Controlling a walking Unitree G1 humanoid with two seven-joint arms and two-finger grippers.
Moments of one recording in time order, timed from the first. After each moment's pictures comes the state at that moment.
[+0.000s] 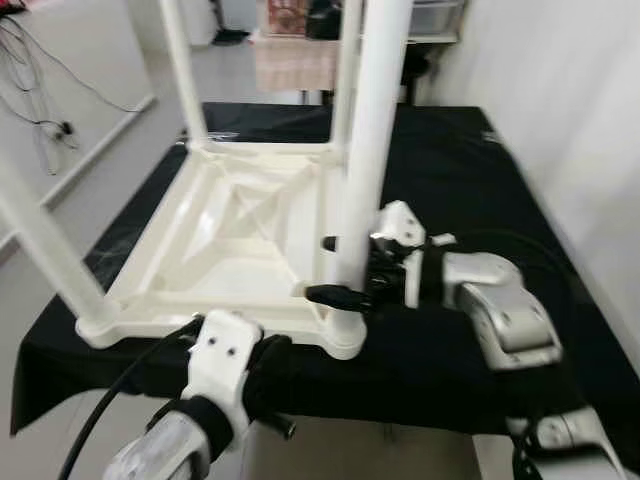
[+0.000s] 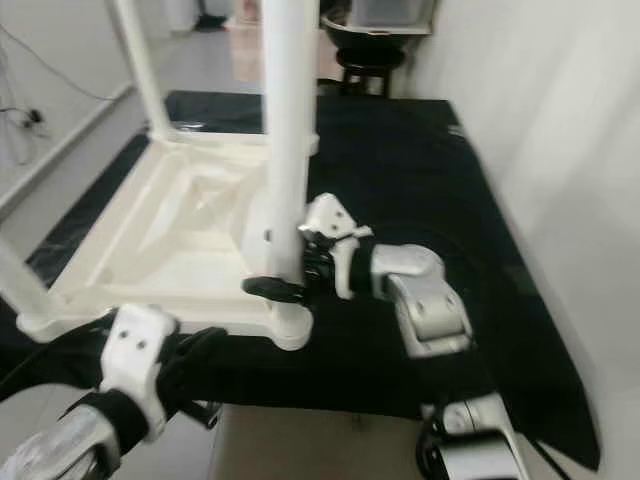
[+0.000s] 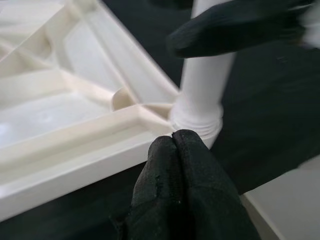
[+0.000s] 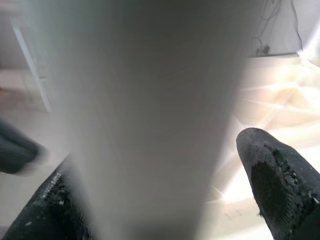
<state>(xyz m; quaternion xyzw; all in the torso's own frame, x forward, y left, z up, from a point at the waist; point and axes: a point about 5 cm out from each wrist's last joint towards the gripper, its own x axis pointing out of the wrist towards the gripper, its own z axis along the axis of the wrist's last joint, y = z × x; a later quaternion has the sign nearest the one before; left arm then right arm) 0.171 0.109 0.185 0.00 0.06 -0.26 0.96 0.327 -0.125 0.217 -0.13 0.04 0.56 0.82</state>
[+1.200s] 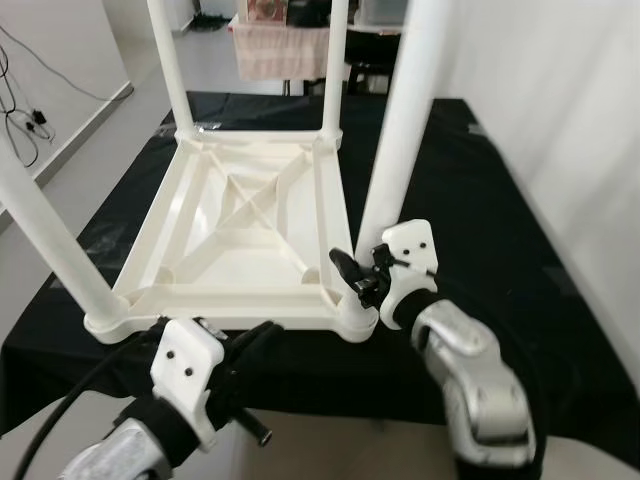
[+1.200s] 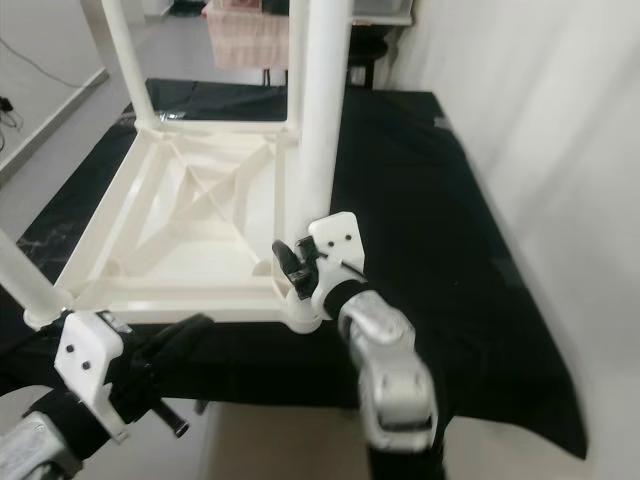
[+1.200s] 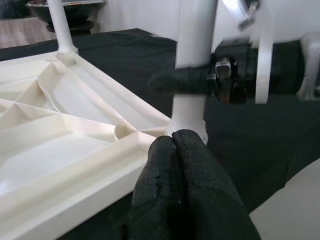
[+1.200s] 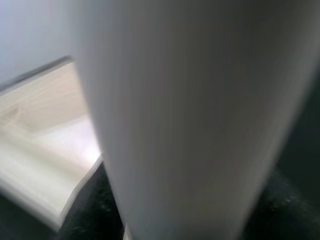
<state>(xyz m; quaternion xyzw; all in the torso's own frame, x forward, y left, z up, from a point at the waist) 0.169 0.133 0.195 0.02 -0.05 -0.28 0.96 0.290 -0.103 0.187 -0.03 0.05 0.28 0.96</state>
